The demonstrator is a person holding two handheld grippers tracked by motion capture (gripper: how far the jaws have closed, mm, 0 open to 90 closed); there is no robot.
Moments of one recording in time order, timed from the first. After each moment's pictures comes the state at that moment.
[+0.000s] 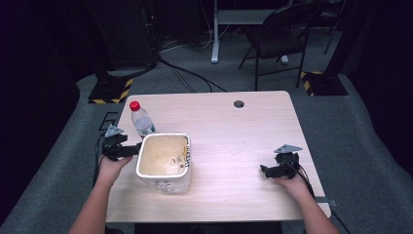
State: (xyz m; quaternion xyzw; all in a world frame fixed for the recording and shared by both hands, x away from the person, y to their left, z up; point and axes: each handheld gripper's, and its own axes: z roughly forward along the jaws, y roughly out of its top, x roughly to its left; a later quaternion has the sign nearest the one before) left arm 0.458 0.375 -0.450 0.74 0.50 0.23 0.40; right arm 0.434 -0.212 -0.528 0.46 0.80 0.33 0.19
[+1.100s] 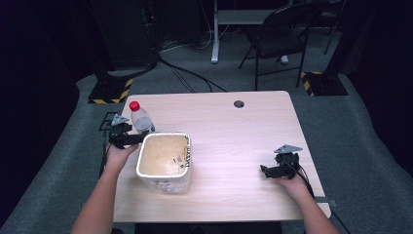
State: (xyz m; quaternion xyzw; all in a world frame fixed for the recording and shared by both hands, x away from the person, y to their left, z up) left arm 0.497 0.363 -0.446 0.73 0.50 0.24 0.41; right arm 0.434 -0.212 -0.528 0.46 0.80 0.33 0.19
